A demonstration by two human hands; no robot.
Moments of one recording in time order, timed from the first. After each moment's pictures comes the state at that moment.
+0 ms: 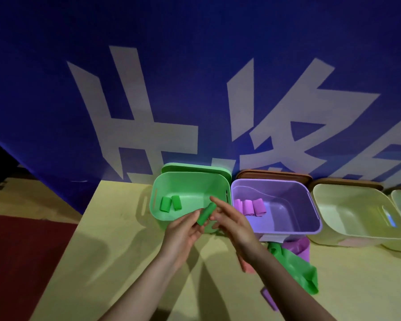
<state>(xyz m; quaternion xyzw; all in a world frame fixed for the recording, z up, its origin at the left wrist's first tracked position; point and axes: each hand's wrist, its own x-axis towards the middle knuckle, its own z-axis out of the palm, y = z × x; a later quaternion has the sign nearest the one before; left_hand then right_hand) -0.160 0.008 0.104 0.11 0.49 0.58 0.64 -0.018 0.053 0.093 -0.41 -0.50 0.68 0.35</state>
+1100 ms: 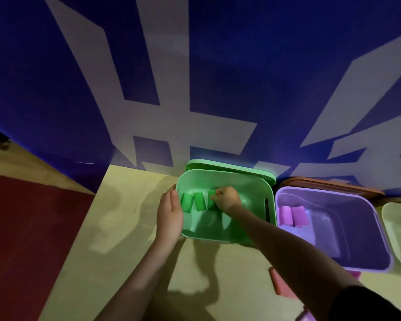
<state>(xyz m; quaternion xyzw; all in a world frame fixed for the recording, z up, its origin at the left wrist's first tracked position) -0.275 0.088 -0.006 0.30 0.76 0.46 0.35 -0.143 0.202 -0.046 -0.64 -0.63 0.43 -0.01</state>
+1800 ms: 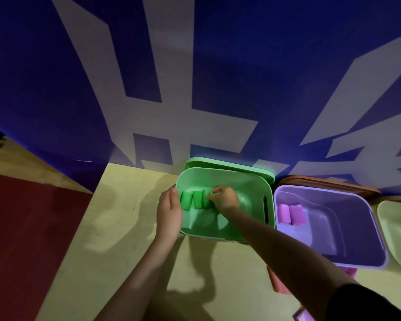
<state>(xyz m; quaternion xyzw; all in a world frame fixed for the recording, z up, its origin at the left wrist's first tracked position) -0.277 0.087 -0.012 0.27 0.76 0.47 0.36 -0.147 0.193 -0.051 -0.68 -0.57 0.45 0.08</state>
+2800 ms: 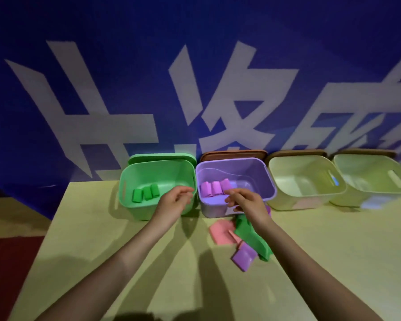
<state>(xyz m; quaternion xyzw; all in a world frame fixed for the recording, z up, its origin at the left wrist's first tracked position) -0.110 0.019 0.110 0.48 0.63 0.39 0.47 0.102 0.044 0.100 -0.59 -0.48 0.53 0.37</state>
